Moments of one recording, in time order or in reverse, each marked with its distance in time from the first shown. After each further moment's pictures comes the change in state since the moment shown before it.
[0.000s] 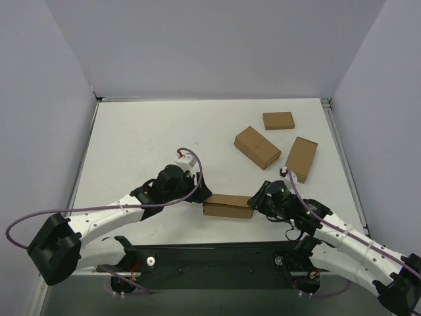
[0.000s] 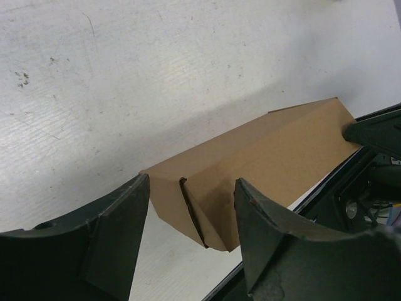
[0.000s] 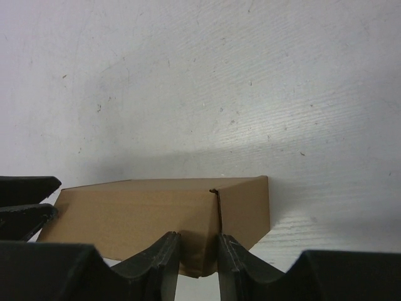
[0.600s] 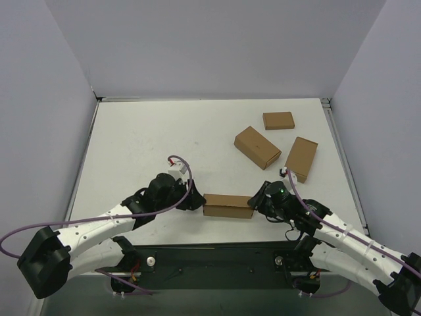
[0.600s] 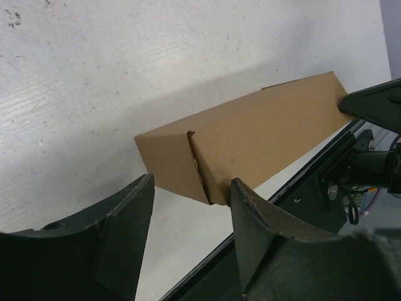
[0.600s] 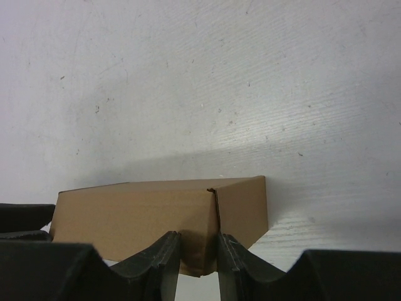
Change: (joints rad) left arm 0.007 -0.138 -0.083 -0.076 0.031 -0.080; right arm 0.009 0.000 -0.001 -0.001 0.024 0.008
